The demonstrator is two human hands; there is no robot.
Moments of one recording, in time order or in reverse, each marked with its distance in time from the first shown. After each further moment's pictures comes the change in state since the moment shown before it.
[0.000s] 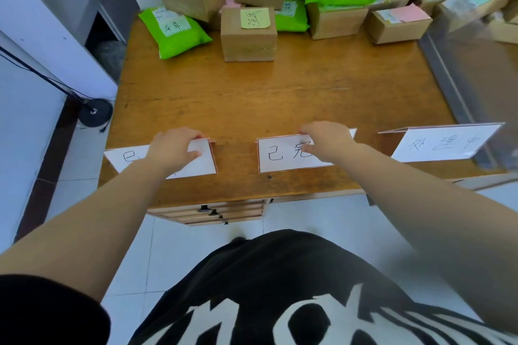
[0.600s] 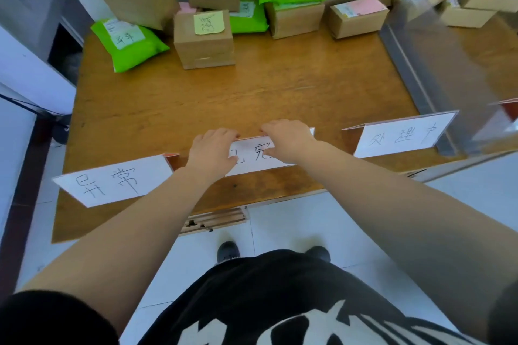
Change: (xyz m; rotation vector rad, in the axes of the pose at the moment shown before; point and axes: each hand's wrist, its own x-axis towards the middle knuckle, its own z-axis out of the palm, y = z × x) left_hand 0.030 0.148 0.008 0.022 0.008 0.155; right_hand 0.005 0.017 -0.003 -0.011 0.034 -0.099
